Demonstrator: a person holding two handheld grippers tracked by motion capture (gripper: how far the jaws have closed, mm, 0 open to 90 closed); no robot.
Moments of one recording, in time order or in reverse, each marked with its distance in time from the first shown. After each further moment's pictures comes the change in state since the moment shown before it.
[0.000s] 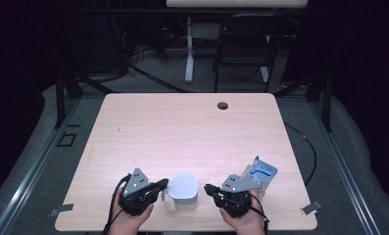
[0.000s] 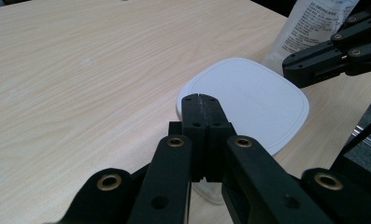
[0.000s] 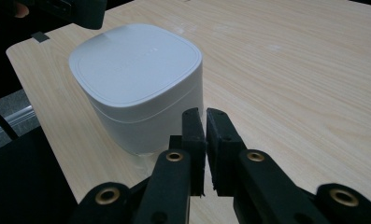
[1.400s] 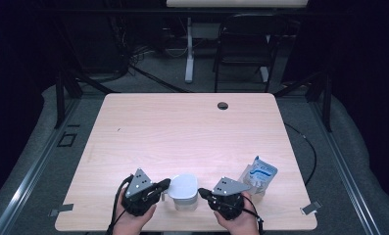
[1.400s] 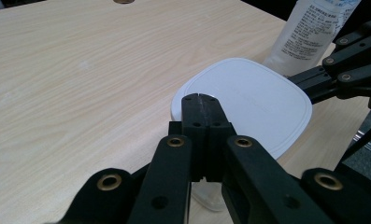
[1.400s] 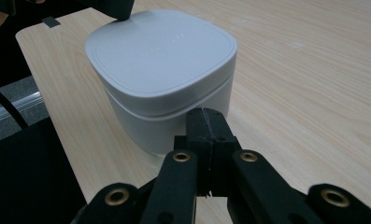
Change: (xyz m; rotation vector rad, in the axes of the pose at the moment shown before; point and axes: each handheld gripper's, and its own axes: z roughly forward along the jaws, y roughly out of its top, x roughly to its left) left arm -0.002 -0.003 0.004 -0.020 0.007 -0.001; right arm 0.011 -0.001 0.014 0.032 0.031 -0.057
